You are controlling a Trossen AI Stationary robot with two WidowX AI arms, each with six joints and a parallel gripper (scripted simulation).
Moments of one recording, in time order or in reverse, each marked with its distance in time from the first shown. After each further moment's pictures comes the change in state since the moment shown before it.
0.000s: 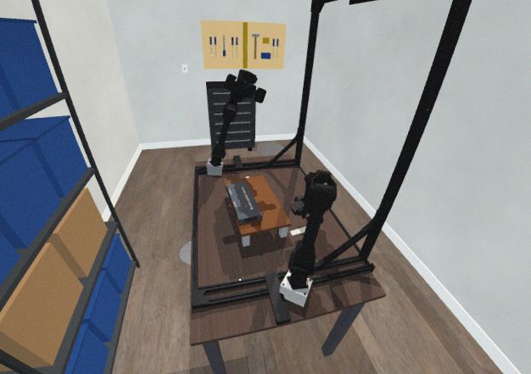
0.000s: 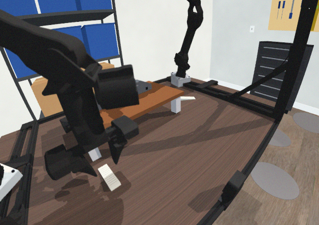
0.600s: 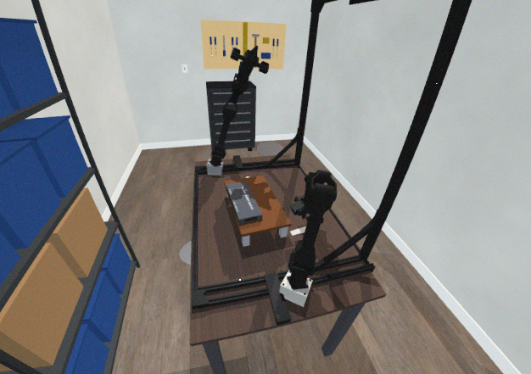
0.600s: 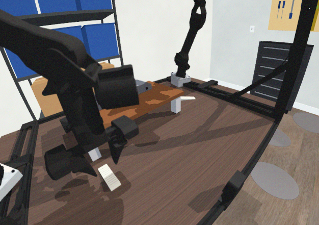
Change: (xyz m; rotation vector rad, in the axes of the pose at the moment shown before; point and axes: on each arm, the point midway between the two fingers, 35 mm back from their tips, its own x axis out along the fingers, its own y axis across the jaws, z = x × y) left arm 0.000 0.000 0.000 0.000 0.000 0.000; right arm -0.083 -0.011 0.180 -0.031 -0.620 -0.087
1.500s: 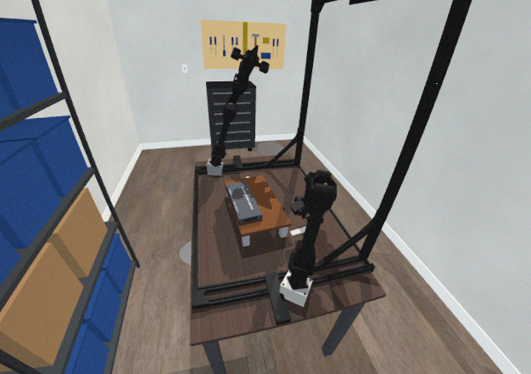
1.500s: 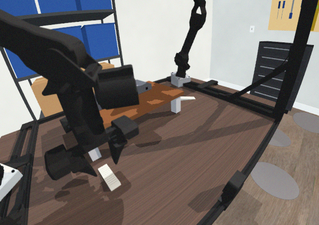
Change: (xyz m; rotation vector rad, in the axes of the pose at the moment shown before) left arm 0.000 0.000 0.000 0.000 0.000 0.000; right arm 0.000 0.001 0.006 -0.013 -0.026 0.000
